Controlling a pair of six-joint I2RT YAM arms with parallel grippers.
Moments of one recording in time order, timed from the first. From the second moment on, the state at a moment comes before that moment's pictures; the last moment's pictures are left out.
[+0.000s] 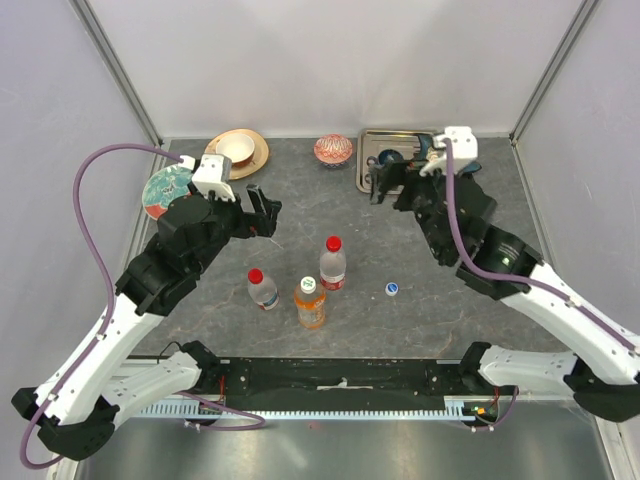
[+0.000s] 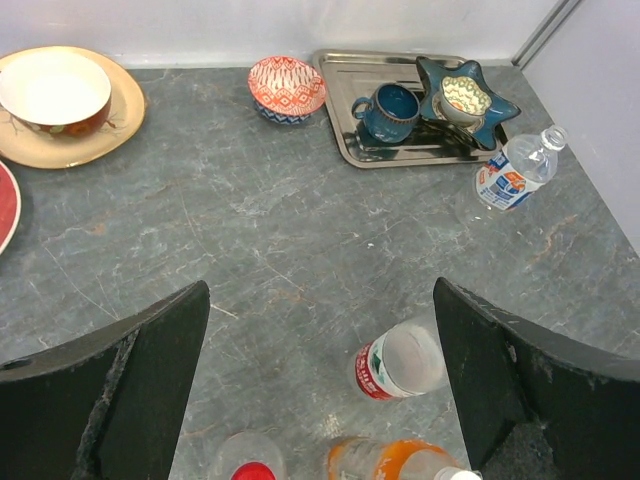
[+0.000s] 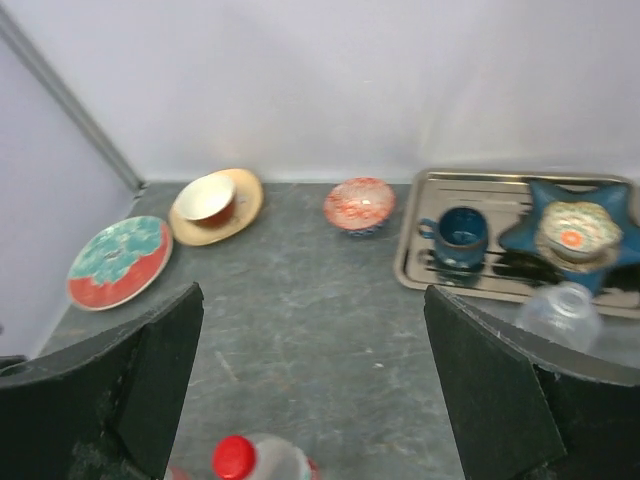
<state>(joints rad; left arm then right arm) -0.66 0.87 1.15 -0.49 -0.29 -0.32 0.92 1.05 1.30 -0.29 0.72 0.26</state>
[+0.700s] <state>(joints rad) -0.66 0.81 1.08 -0.49 -0.23 -0.33 0.92 1.30 1.34 -0.40 0.31 0.38</state>
